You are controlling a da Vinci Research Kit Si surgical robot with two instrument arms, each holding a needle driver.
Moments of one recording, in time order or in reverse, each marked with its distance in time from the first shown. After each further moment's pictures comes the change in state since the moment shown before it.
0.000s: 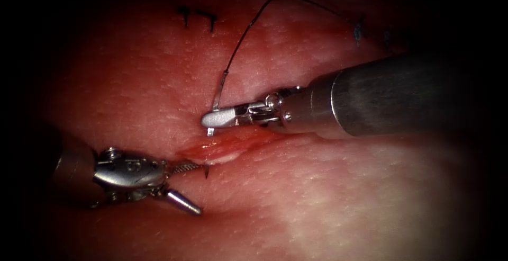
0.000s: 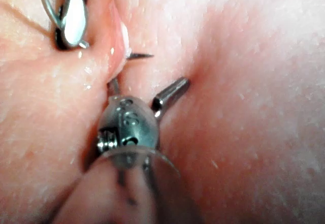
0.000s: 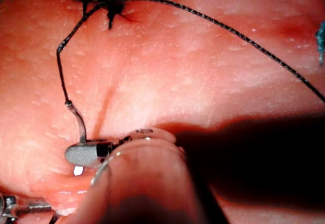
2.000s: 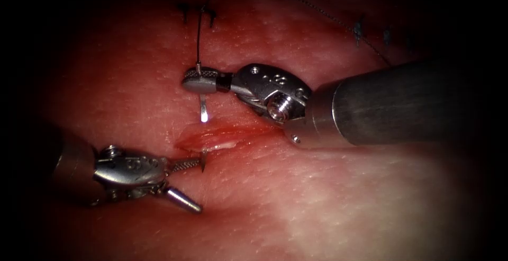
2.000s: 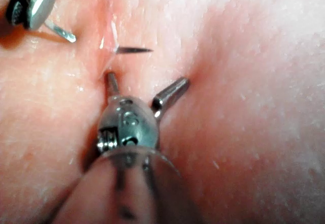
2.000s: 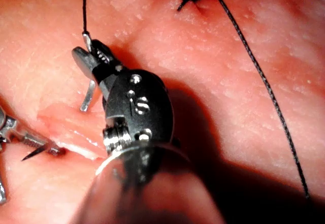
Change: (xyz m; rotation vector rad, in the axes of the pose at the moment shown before) right arm 0.009 -0.004 -0.001 -0.423 0.349 -0.821; left arm 0.000 0.000 0.000 0.004 0.001 0.002
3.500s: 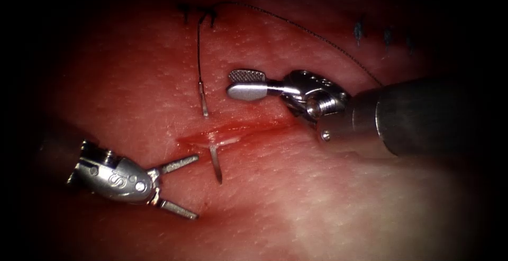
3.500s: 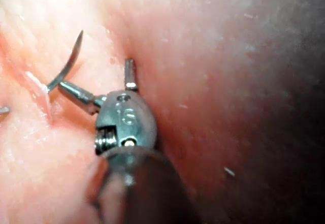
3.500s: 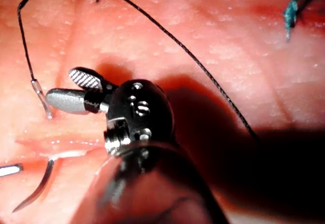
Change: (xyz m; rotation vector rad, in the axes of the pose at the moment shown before) right arm 0.000 0.000 -0.007 0.068 0.132 0.196; left arm -0.007 -0.004 0.001 -0.102 -0.204 0.597
